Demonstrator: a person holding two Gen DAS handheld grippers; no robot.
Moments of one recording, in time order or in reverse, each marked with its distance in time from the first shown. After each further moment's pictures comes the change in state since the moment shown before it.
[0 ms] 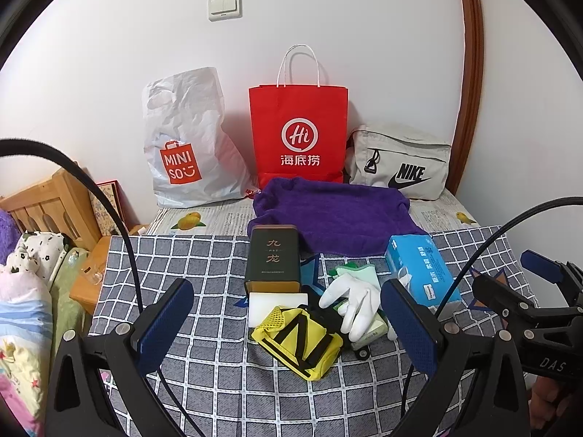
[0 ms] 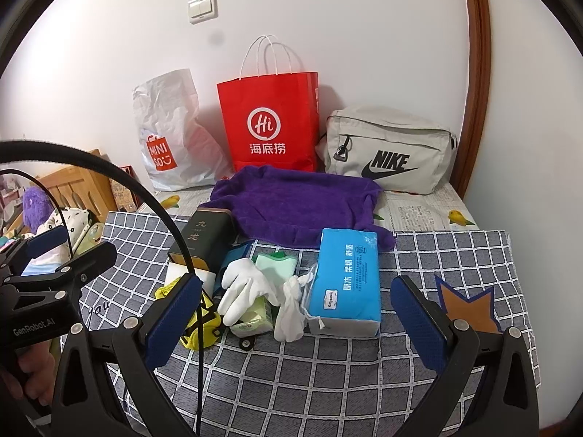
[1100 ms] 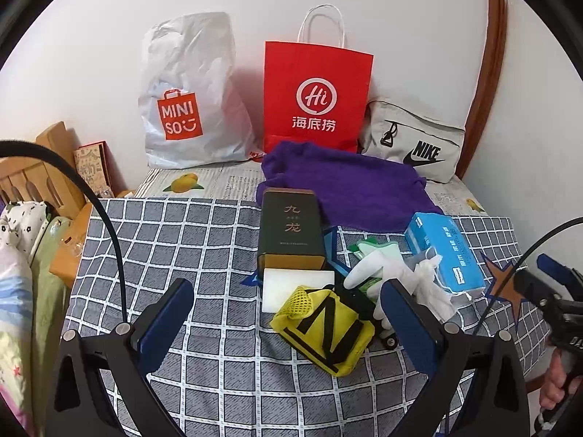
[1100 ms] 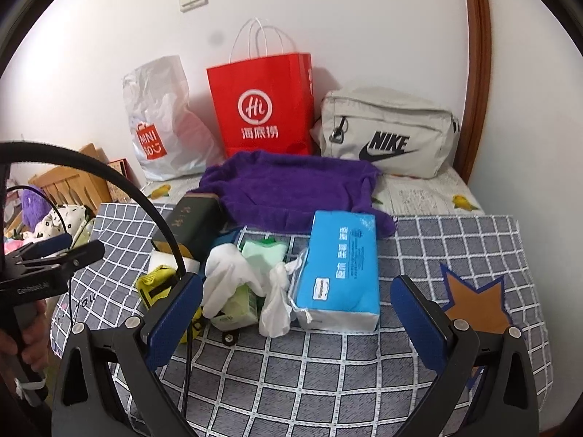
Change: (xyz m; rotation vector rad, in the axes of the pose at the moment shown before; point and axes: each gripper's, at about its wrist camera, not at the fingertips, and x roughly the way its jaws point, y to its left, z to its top) left arm 0.056 0.042 -0.019 -0.049 0.107 -0.054; right arm 0.035 -0.018 -0.018 0.024 0.033 0.018
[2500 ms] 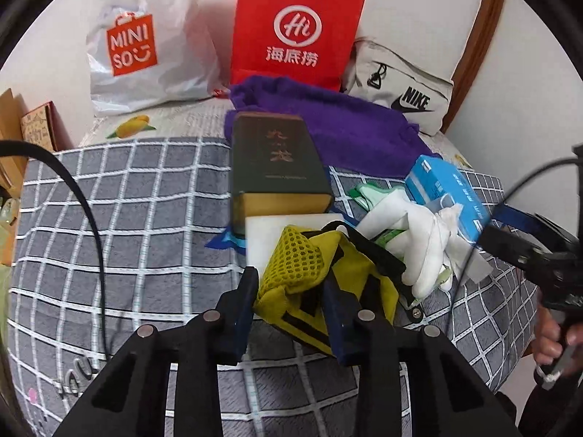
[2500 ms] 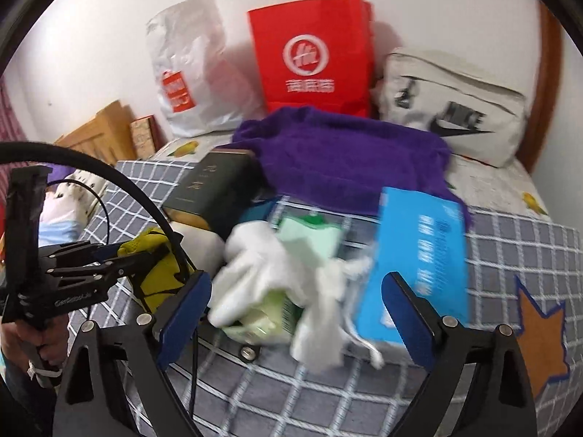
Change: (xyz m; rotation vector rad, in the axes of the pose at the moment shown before) left arm 0.090 0.022 -0.028 0.036 0.179 -0.176; right arm 0.090 0.033 0.005 -0.116 0.138 0.159
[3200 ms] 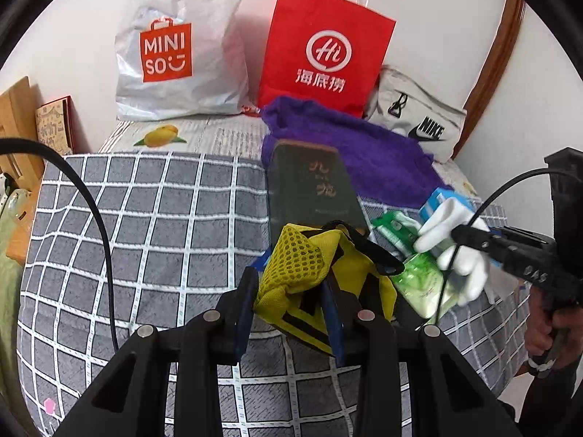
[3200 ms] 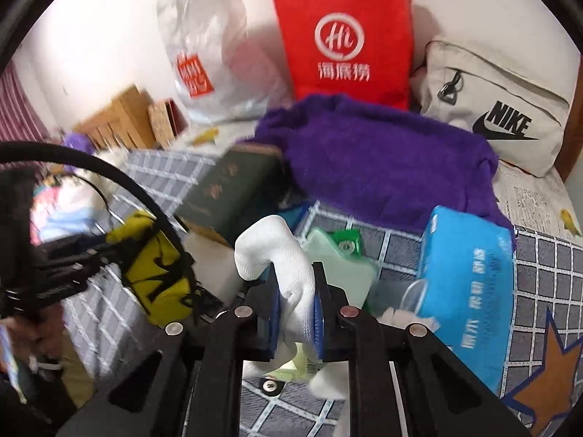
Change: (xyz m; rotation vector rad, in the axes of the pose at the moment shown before) left arm -0.017 0.037 0.012 -0.065 -0.052 0.002; right arm 0.027 0.002 0.033 -0.013 0.069 0.109
